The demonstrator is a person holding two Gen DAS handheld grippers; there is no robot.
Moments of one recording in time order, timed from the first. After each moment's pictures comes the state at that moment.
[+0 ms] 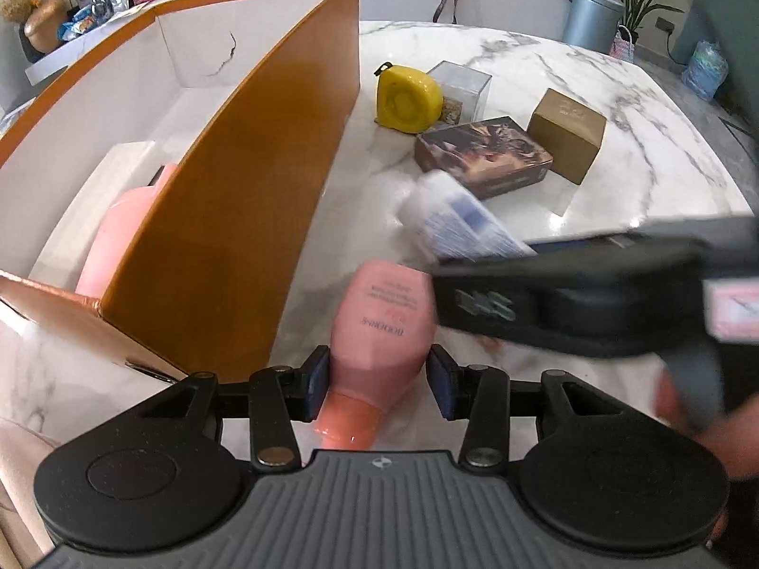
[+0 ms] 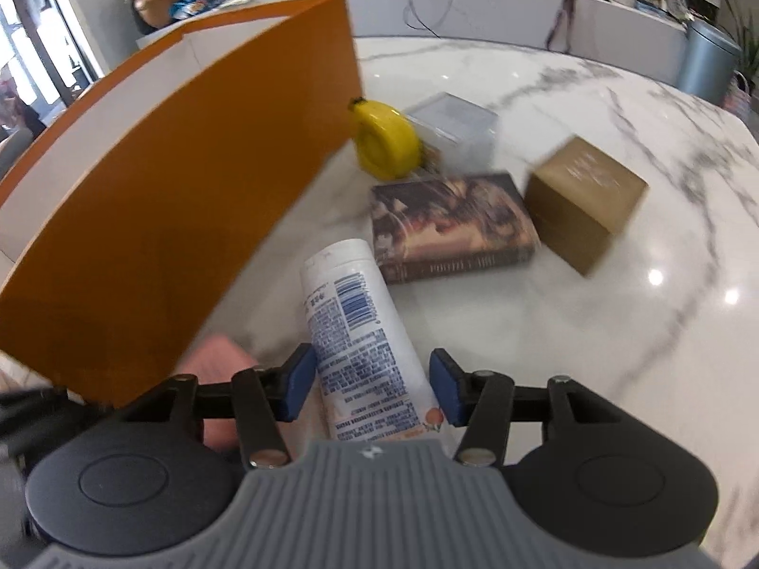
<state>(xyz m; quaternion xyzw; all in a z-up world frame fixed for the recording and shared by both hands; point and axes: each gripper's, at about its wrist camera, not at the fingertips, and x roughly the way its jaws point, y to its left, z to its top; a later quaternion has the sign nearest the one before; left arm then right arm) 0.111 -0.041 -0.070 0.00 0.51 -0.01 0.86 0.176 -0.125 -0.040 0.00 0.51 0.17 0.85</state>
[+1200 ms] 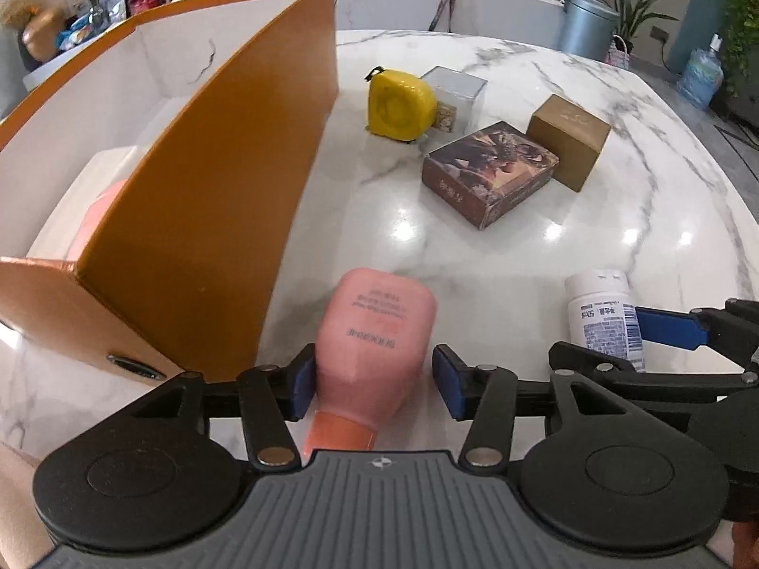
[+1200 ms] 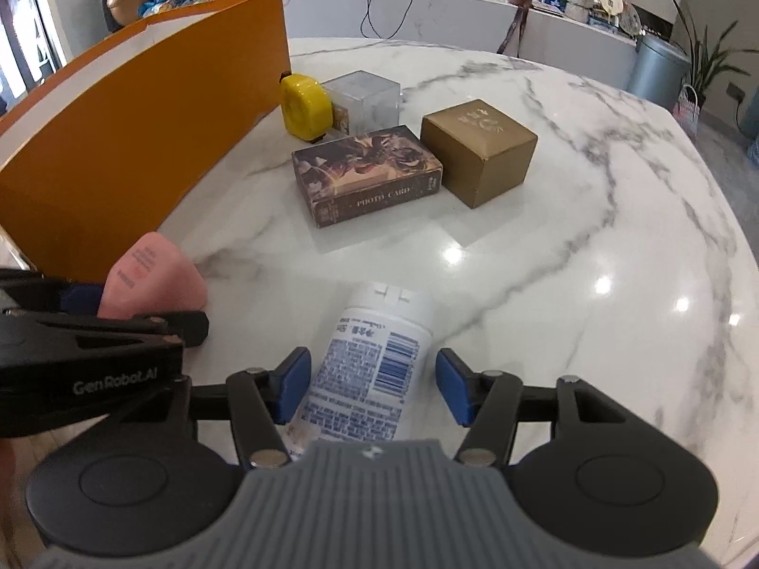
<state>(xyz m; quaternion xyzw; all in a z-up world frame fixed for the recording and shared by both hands) 0.117 -0.047 -0.082 0.00 0.49 -0.02 0.87 0.128 -0.165 -0.044 -0.04 0.48 0.12 0.87</state>
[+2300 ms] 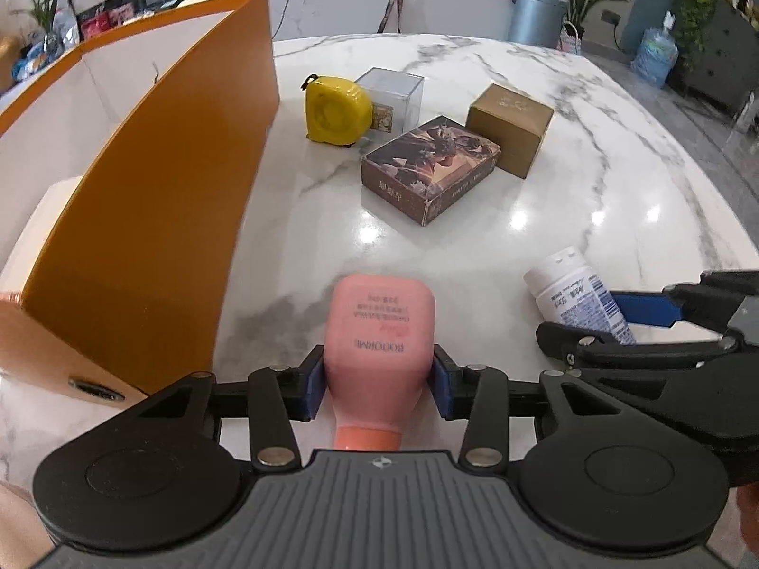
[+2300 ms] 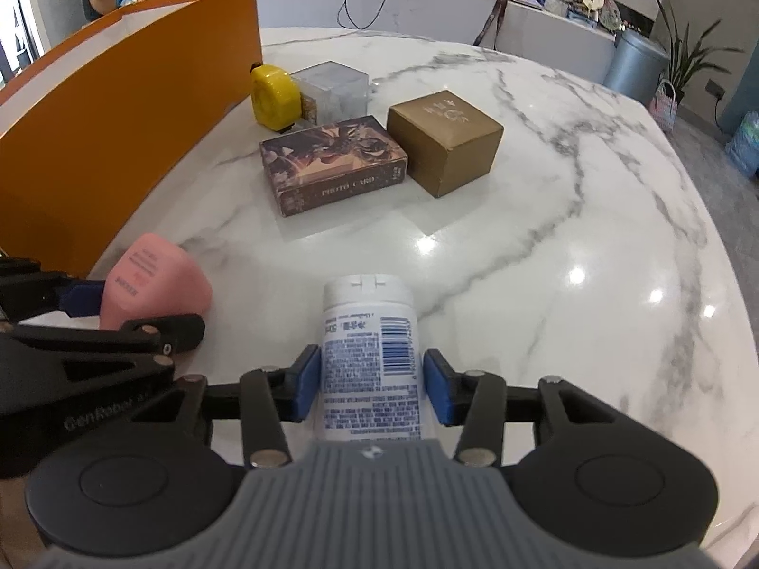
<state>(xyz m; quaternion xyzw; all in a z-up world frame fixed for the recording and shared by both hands) 0.114 -0.058 -0.081 0.02 0.48 -0.07 0.87 0.126 -0.171 -0.042 -0.06 0.49 0.09 0.86</state>
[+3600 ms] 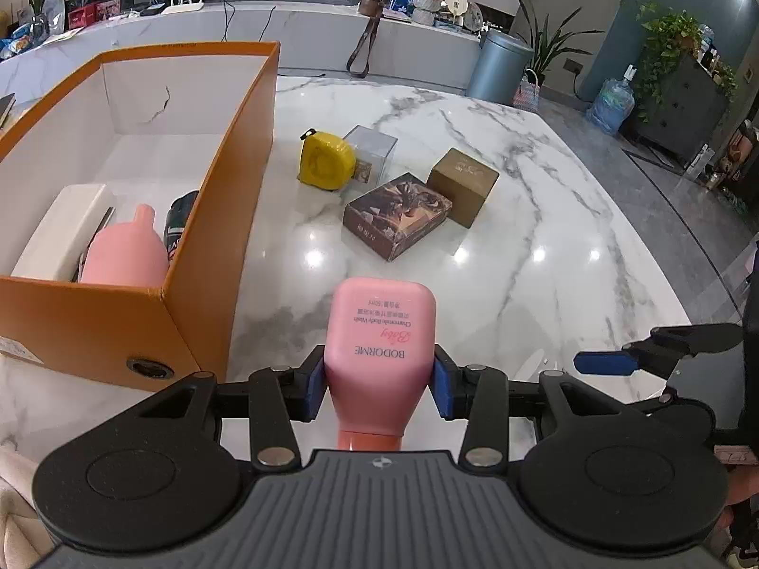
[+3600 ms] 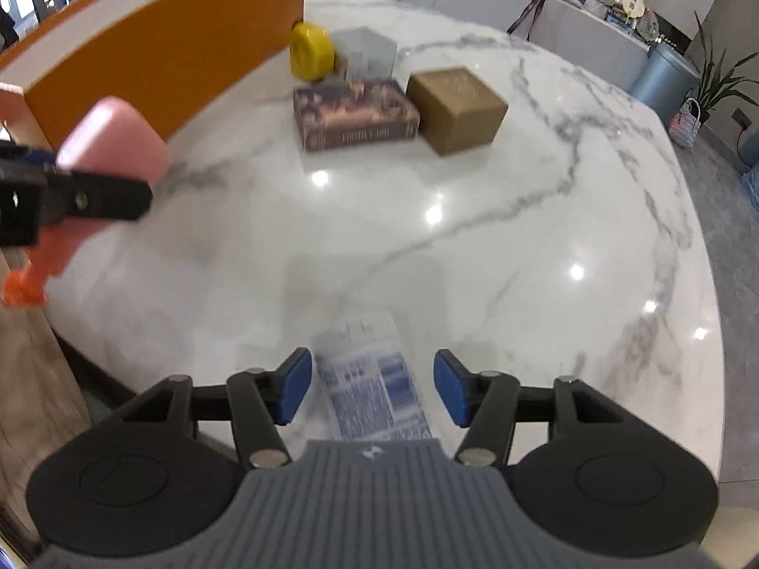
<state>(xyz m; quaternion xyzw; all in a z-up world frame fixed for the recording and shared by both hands) 0.083 -0.027 -0.030 -0.05 0.45 -0.13 0.88 0.089 -0.185 -0.023 -0.12 0.53 0.12 0.83</state>
